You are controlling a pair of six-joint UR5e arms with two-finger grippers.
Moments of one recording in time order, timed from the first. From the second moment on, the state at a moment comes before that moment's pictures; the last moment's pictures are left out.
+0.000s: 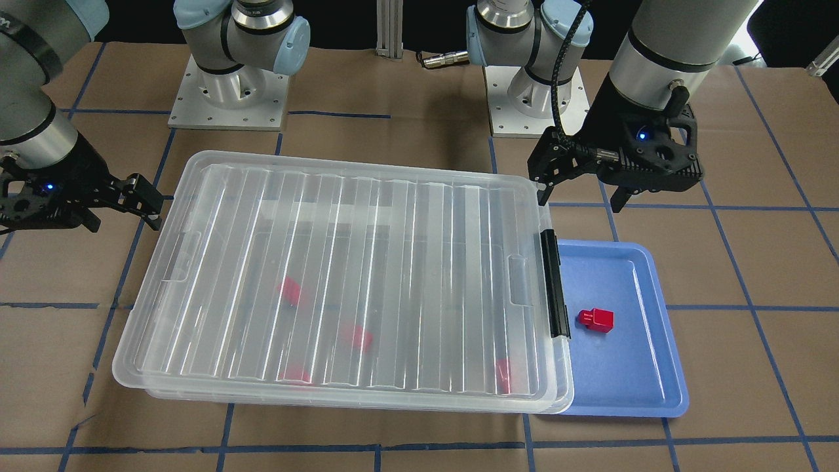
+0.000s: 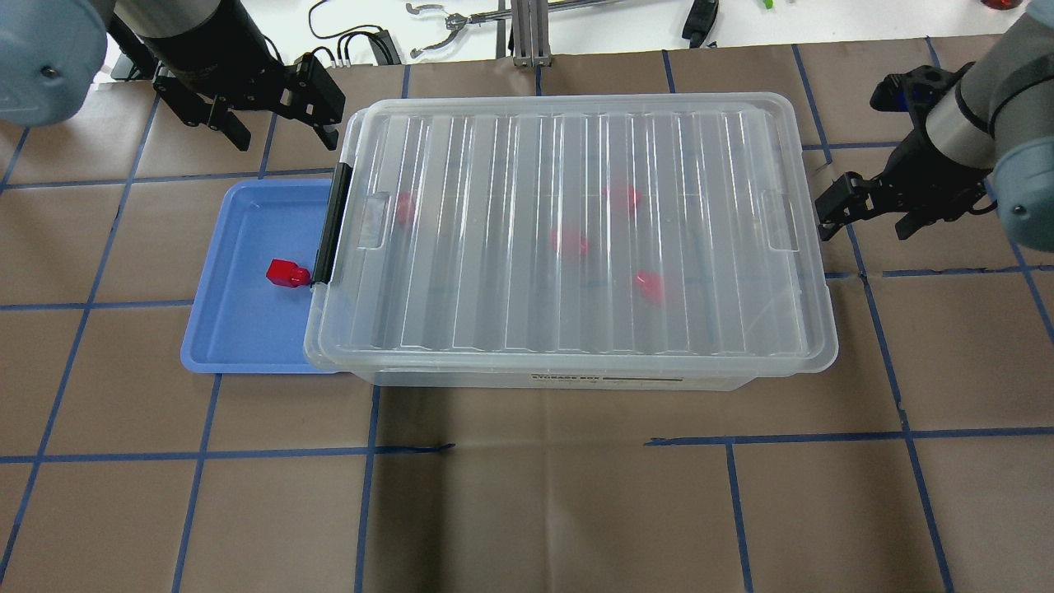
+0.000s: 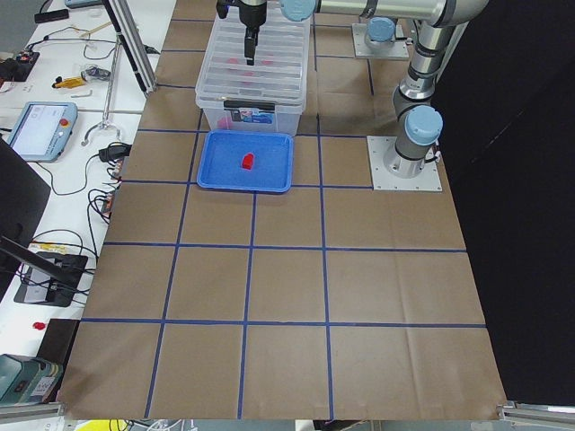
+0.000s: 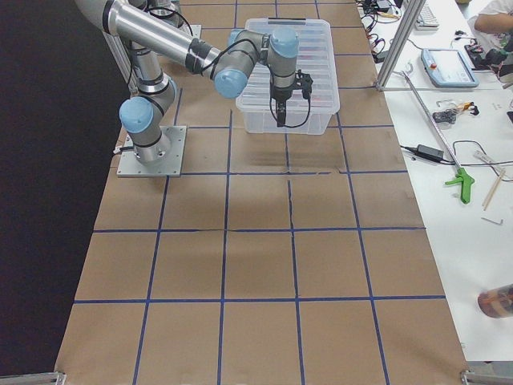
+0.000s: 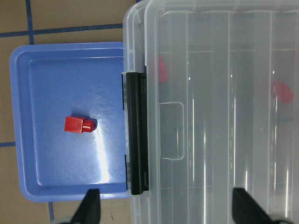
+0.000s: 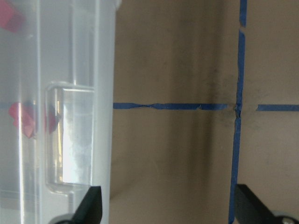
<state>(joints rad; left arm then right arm) -1.56 -1.67 -1.44 -1.53 1.54 0.08 1.28 -1.54 1.81 -1.89 -1.50 -0.31</state>
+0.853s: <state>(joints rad) -1.56 -1.67 -1.44 -1.52 1.53 0.08 1.56 -1.53 1.44 -1.57 -1.50 0.09</state>
